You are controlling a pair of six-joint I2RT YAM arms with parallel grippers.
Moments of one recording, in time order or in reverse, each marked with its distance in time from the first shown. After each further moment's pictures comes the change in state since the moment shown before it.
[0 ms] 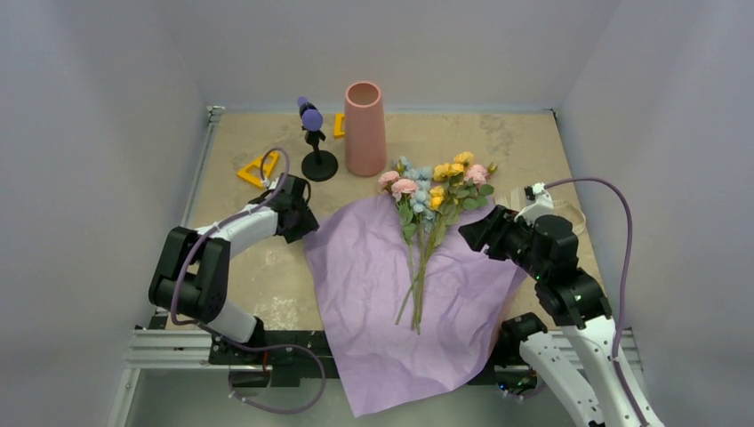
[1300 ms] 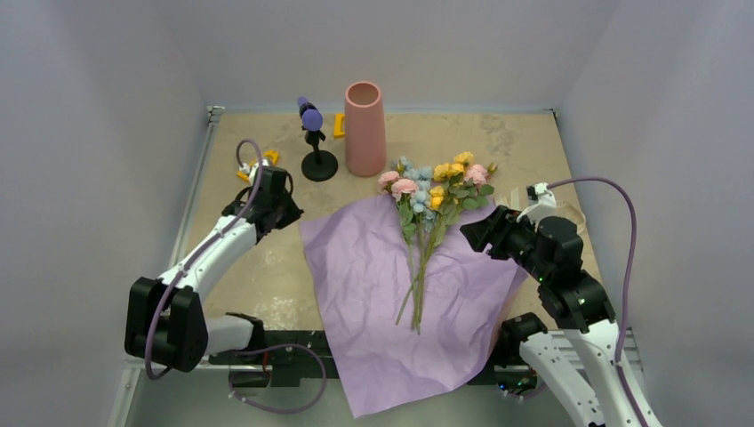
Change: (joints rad) left arm 0.052 -0.248 0.045 -0.108 -0.060 0.045; right arm 0.000 -0.015 0.031 -0.003 0.000 -0.032
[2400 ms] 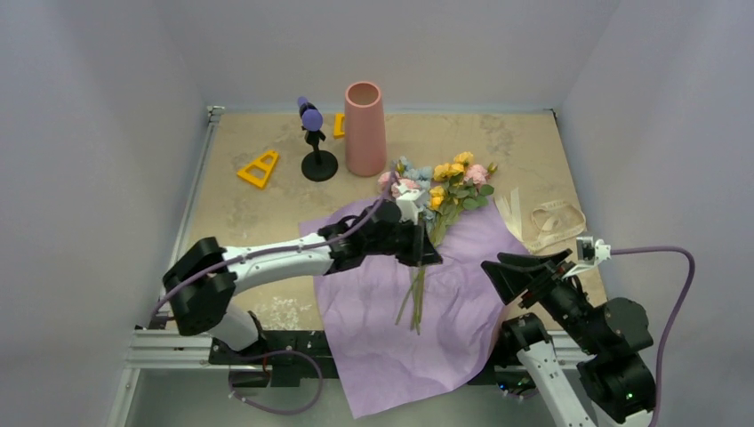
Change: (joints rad) left arm -0.743 0.180 0.066 0.511 0.419 -0.056; right arm -0.005 -0.406 0.091 -0.117 -0.161 -0.001
